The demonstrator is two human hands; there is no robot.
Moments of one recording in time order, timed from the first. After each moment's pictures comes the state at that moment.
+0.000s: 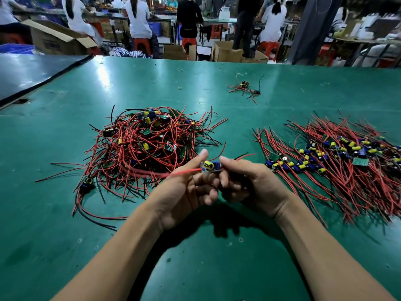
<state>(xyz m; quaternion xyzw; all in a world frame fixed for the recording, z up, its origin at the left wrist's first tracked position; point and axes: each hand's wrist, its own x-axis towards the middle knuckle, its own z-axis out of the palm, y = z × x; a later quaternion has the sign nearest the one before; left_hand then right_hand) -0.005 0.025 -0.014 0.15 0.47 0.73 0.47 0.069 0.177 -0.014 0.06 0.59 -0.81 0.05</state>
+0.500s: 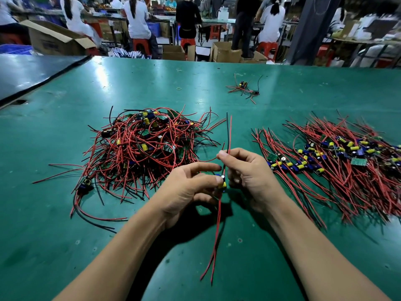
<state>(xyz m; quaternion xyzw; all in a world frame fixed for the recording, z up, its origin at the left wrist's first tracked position) -0.007 0.030 -0.028 0.20 0.57 0.71 0.36 0.055 0.178 -0.030 0.14 0.60 -0.77 -0.17</state>
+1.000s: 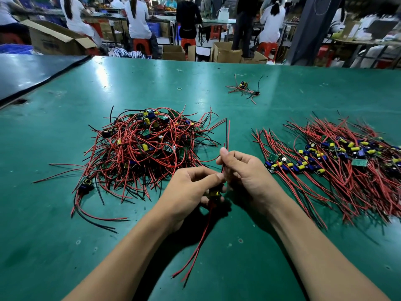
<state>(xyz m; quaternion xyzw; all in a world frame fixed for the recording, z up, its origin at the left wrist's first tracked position) 0.003 0.036 -0.030 0.19 0.61 0.70 0.31 0.058 0.173 -0.028 0.15 0.59 -0.79 -0.11</state>
